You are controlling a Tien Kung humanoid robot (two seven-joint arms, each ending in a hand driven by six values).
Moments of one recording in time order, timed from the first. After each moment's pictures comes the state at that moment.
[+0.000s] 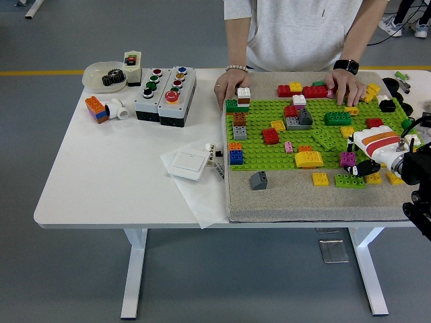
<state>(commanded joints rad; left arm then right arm) -0.16 0.20 -0.23 -0.33 0.48 0.26 0.10 0.77 -0.38 0.65 0.69 -2.16 -0.18 0.05</state>
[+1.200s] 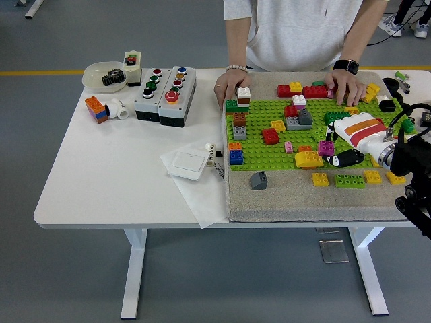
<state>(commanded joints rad) -0.16 0.21 -0.23 -0.33 0.47 0.26 0.10 0.77 -0.43 0.64 0.92 -2.10 -0.15 0.04</state>
